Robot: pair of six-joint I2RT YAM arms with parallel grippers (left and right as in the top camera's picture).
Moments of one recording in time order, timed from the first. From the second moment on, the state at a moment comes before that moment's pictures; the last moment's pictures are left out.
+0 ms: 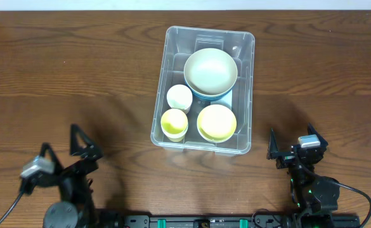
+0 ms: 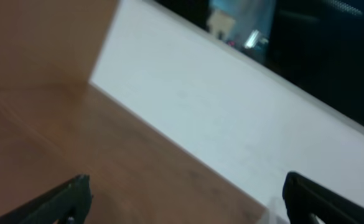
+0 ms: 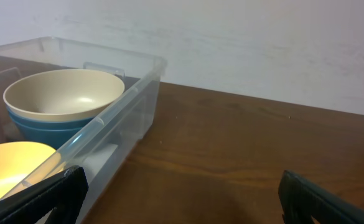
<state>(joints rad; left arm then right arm) -0.03 0.01 0.38 -0.31 -0.36 -0.51 0.07 0.01 0.01 -0.06 -0.06 -0.07</state>
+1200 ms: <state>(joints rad) -0.04 0.01 0.02 -0.11 -0.13 -0.07 0.07 0.01 0.01 -0.06 -0.06 -0.07</state>
